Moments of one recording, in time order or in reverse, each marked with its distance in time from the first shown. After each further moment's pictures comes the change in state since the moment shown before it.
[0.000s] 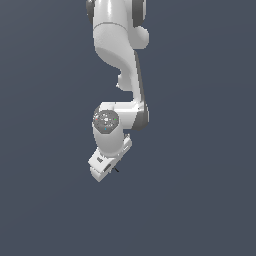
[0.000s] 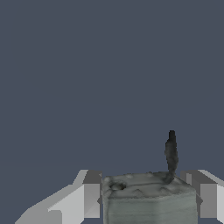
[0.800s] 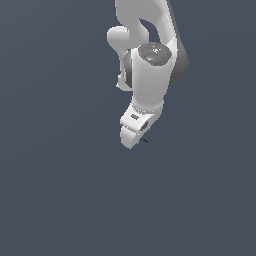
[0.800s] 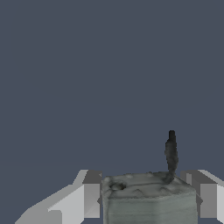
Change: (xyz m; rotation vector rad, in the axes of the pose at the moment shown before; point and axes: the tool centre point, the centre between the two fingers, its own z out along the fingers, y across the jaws) arm 0.052 -0.112 -0.144 -0.003 -0.001 -0.002
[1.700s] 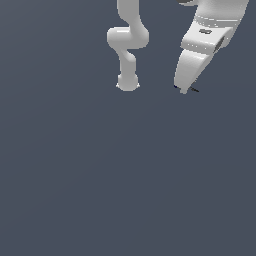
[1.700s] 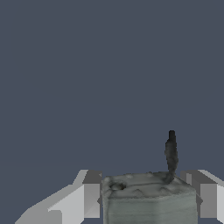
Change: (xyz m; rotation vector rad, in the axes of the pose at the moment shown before) arm 0.064 -0.128 -0.171 -0.001 0.002 -0.001
